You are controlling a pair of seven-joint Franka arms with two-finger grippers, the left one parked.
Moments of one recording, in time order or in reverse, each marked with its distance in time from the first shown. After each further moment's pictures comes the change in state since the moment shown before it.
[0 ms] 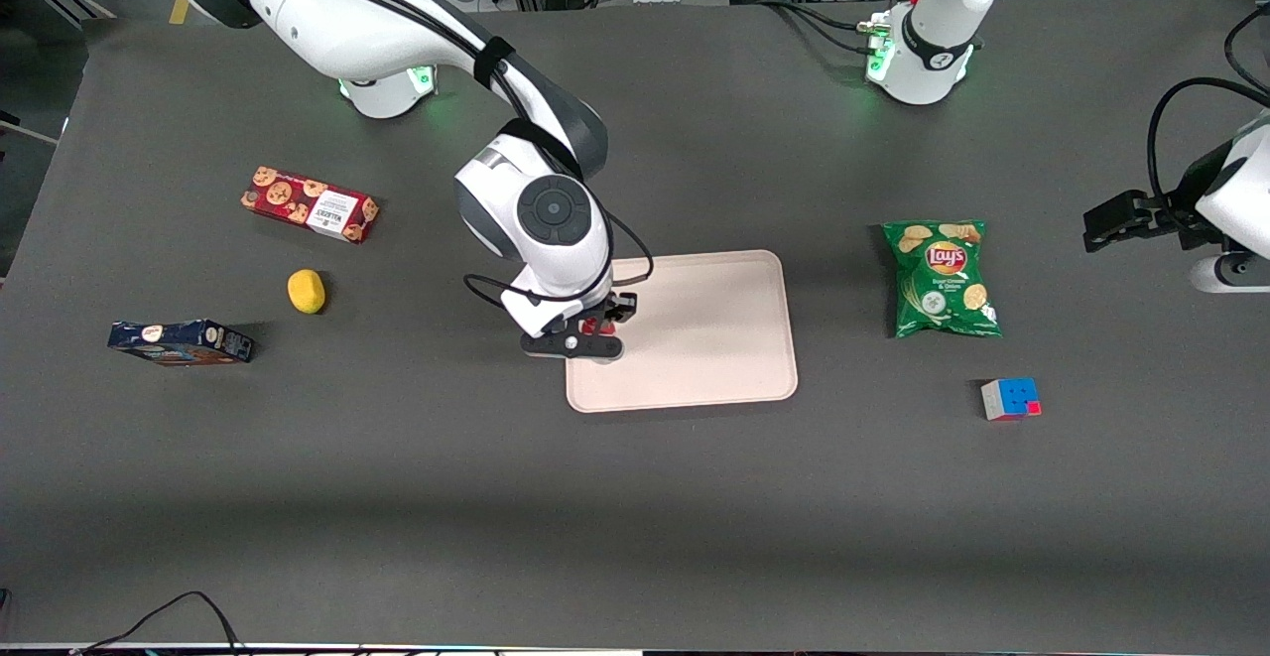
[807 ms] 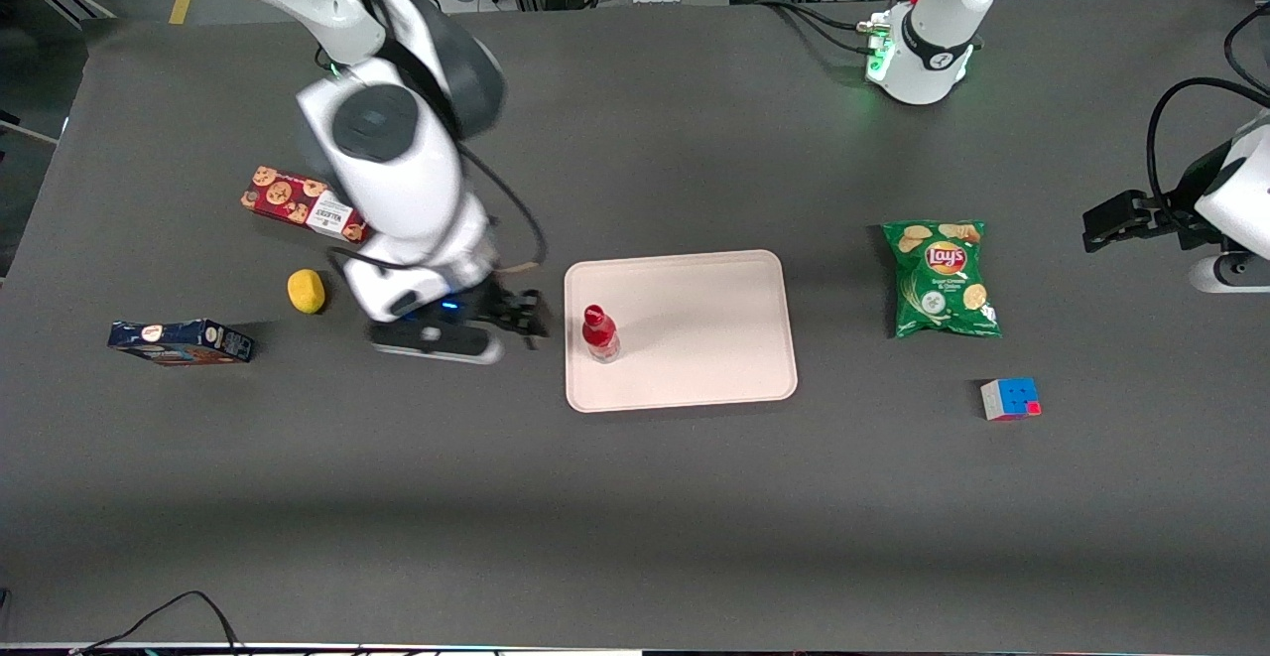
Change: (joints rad) arm -0.190 -0.302 -0.003 -0.069 0.011 -0.006 -0.126
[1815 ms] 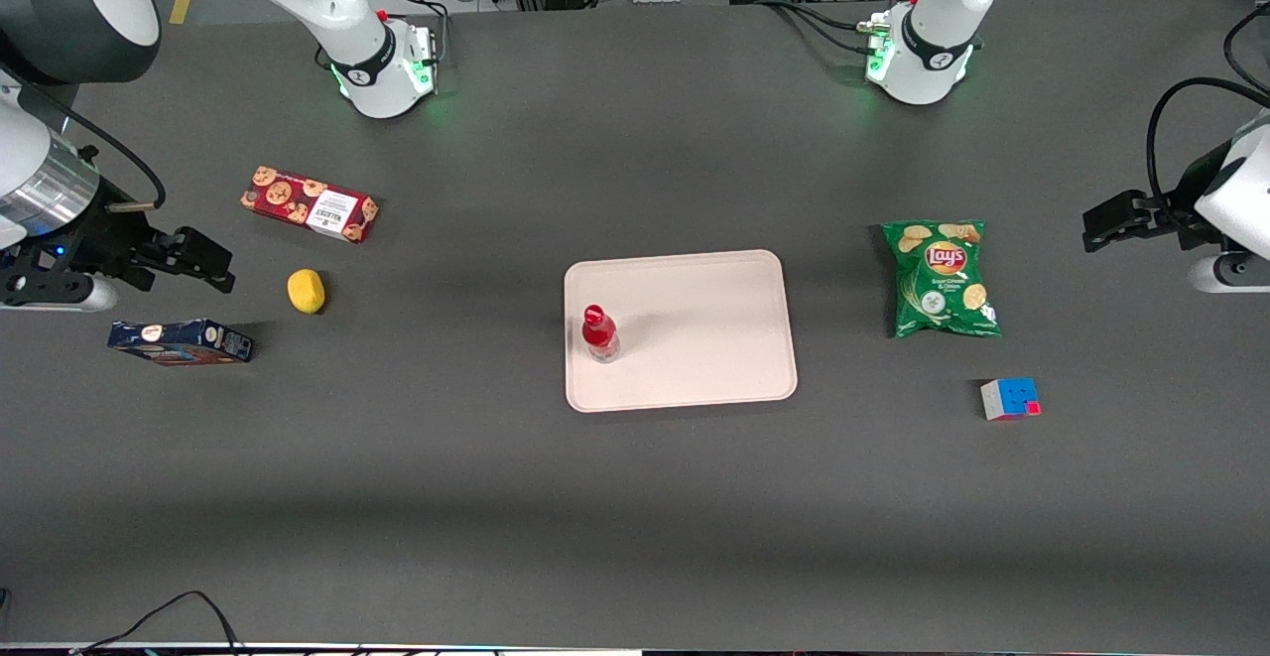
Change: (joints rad) arm -0.146 -0.353 -0.361 -0.211 0.225 -0.217 -0.645
